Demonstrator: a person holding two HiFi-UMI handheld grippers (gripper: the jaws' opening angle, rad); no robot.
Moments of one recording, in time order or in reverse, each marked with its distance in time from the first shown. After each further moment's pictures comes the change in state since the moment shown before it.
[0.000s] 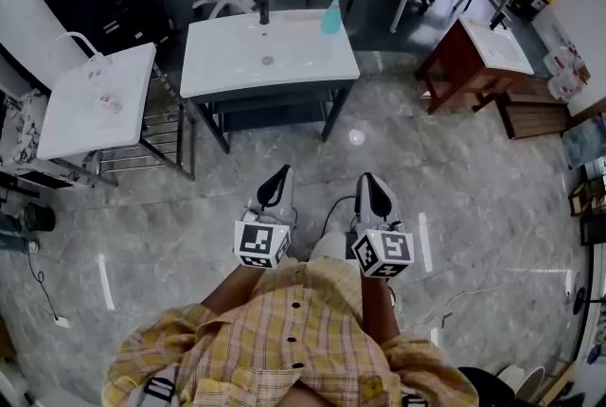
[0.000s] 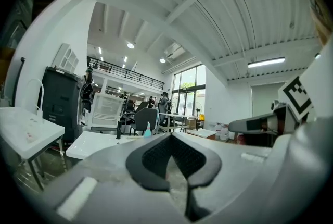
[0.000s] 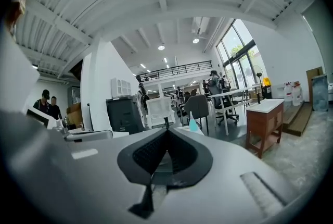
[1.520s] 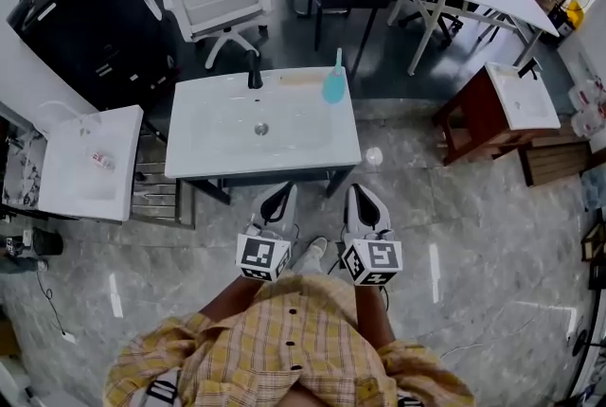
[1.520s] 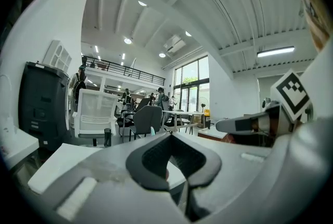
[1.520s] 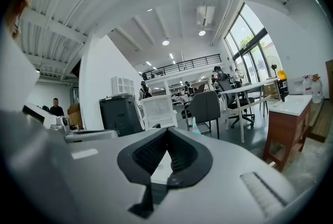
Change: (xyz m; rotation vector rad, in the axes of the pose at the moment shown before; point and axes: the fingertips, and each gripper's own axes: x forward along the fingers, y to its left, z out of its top) left arm 0.278 0.090 0.016 0.035 0.048 0.016; right arm 0.288 -0.101 0.043 -0.002 0.043 0.107
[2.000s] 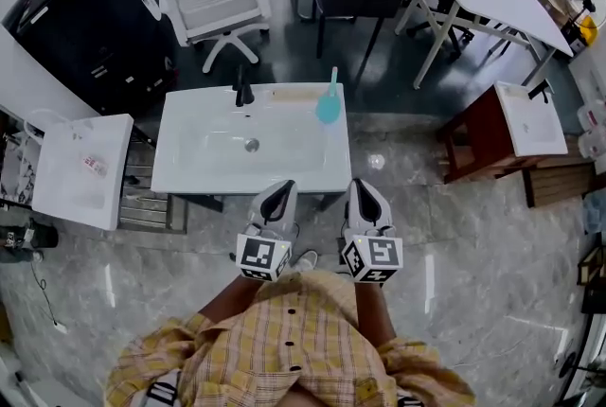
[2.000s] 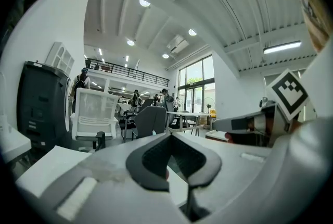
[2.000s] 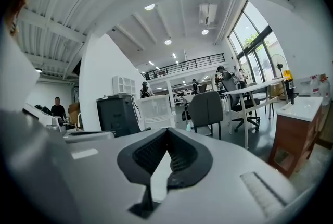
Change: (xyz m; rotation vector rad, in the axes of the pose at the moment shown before) left arm 0.100 0.015 0.003 0.003 -0.020 0.054; right arm 0.088 -0.070 0.021 -0.020 -0.006 0.038
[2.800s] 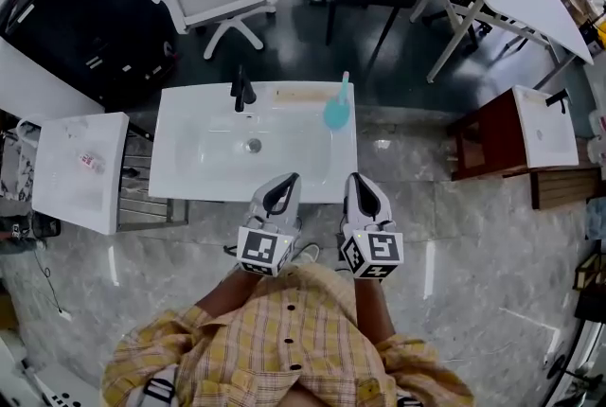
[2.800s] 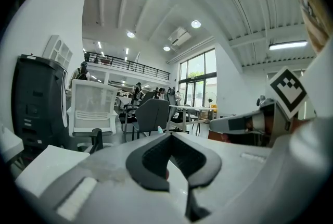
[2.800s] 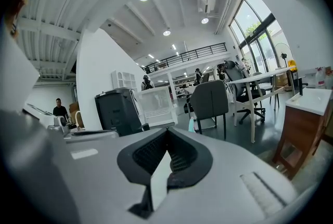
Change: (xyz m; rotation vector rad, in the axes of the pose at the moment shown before) left arm 0.069 0.042 -0.009 -0.018 0.082 -0.003; right arm 0.085 -0.015 -0.008 0.044 0.101 0.030
